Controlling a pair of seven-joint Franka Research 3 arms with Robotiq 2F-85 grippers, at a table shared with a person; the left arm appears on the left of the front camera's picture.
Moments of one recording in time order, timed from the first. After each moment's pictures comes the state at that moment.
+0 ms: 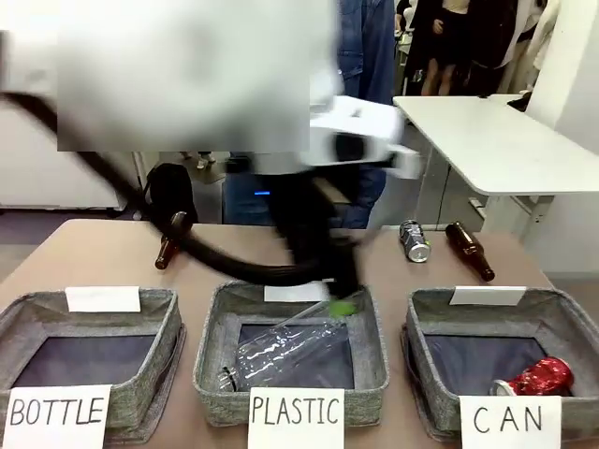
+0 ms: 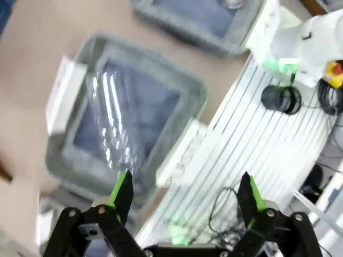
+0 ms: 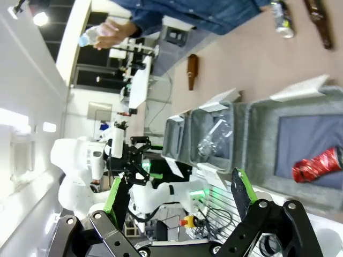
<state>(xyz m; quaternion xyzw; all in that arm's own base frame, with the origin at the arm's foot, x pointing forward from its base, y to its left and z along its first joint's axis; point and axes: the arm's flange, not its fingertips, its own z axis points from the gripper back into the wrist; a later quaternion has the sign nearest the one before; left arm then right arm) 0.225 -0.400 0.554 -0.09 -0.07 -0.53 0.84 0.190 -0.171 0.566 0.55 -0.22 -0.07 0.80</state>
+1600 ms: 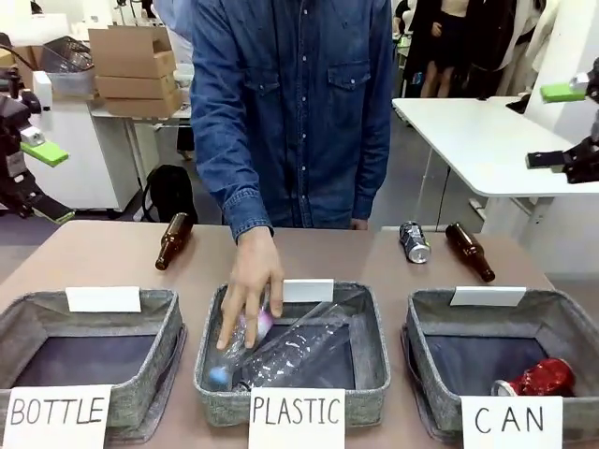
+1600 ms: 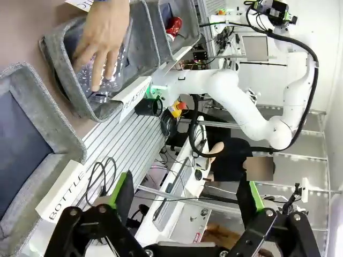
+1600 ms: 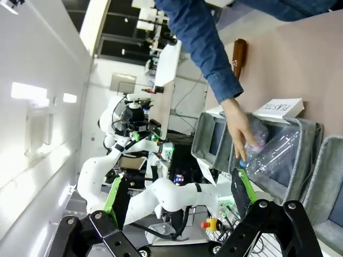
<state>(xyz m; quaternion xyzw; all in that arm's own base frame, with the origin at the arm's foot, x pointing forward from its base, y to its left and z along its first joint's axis) 0.335 -0.017 0.554 -0.54 0.04 -0.20 0.82 0.282 -0.024 0.577 0.60 -0.19 -0.01 0.78</state>
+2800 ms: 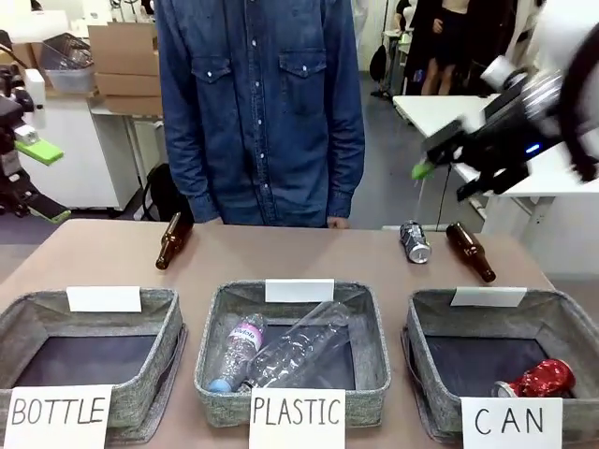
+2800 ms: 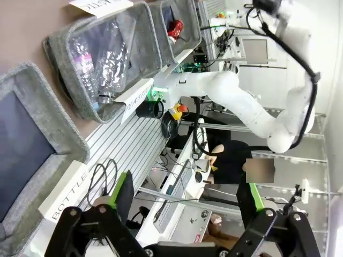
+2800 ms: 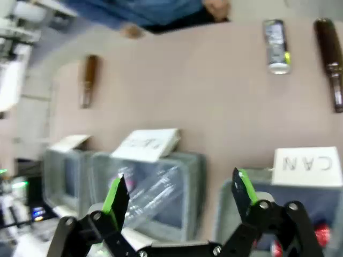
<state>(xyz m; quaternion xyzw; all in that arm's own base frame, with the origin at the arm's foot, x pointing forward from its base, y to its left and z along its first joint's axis) 0.337 -0.010 0.551 -0.54 0.04 -0.20 0.82 0.371 0.113 0.539 0.22 -0.22 -0.02 0.95</state>
